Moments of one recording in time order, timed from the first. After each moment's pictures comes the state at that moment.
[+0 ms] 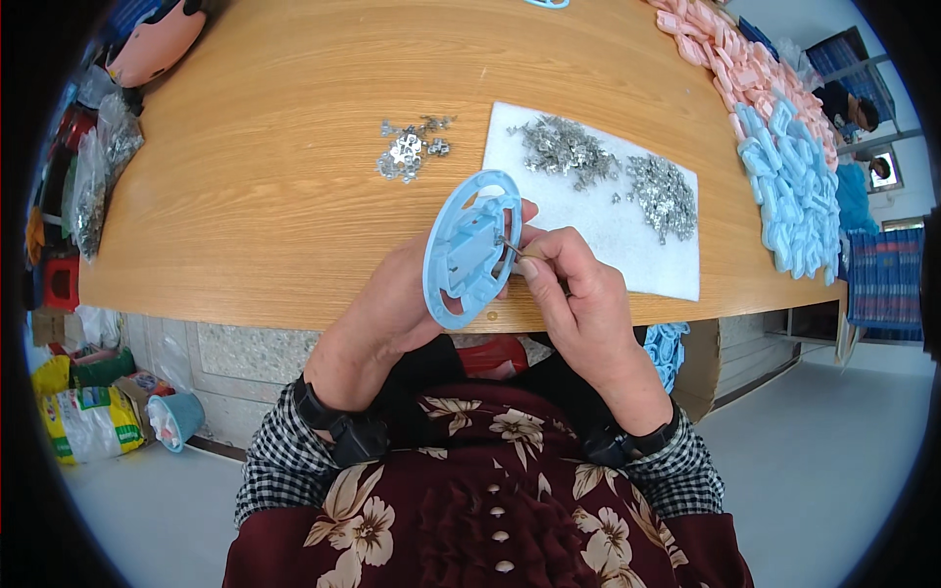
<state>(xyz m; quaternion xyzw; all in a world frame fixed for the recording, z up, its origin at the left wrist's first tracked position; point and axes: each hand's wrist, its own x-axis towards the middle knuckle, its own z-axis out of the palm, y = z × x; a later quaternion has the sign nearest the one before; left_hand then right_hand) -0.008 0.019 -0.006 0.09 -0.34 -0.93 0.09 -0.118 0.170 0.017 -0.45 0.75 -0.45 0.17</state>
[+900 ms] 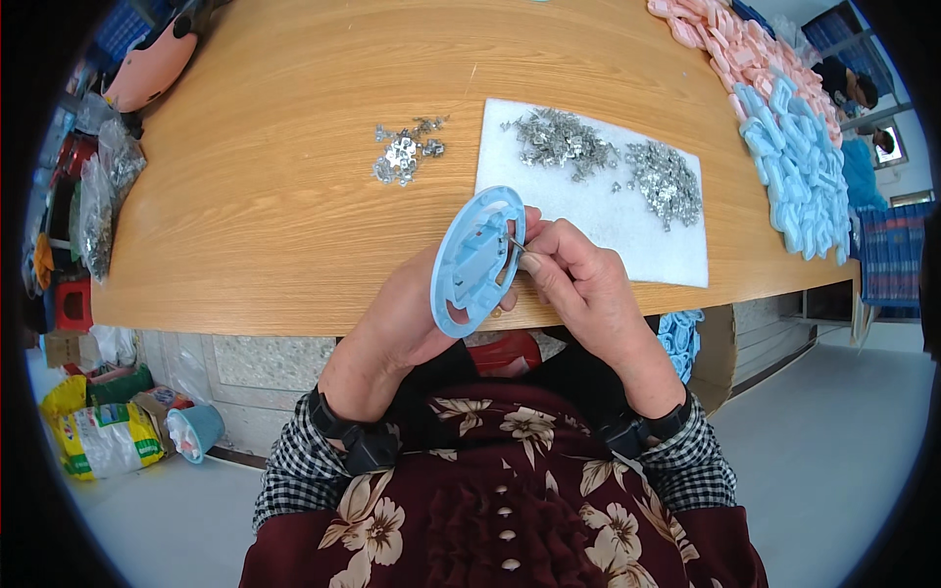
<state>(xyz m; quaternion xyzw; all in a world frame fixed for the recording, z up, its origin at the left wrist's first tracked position) -0.006 0.027 -0.009 0.09 -0.34 -0.93 0.06 -0.131 0.176 0.013 -0.42 0.74 -0.45 0.27</state>
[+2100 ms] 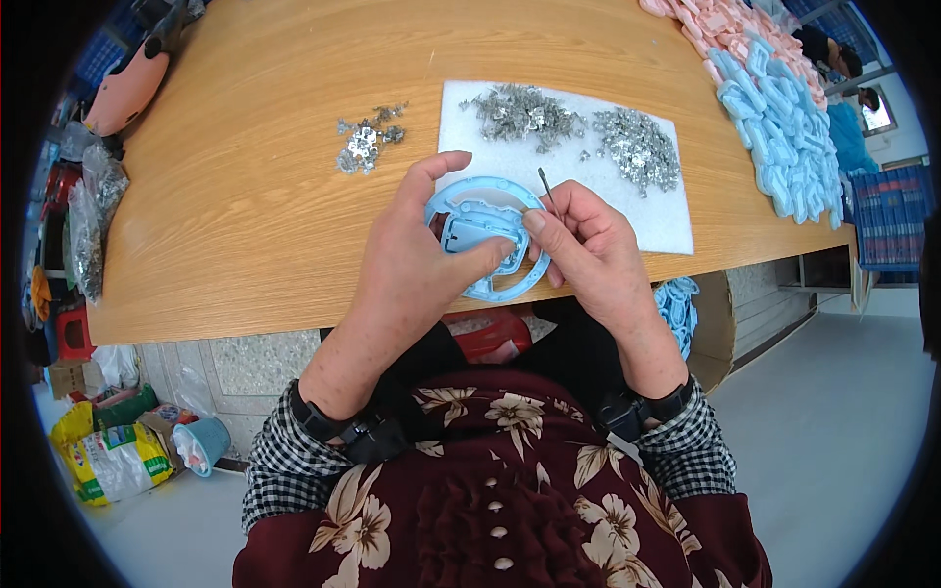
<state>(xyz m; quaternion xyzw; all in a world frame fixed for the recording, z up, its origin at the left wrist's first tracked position) -0.022 0.042 0.016 0.22 -0.74 -0.62 0.14 -0.140 0.195 0.021 -0.27 0.69 -0.58 0.35</state>
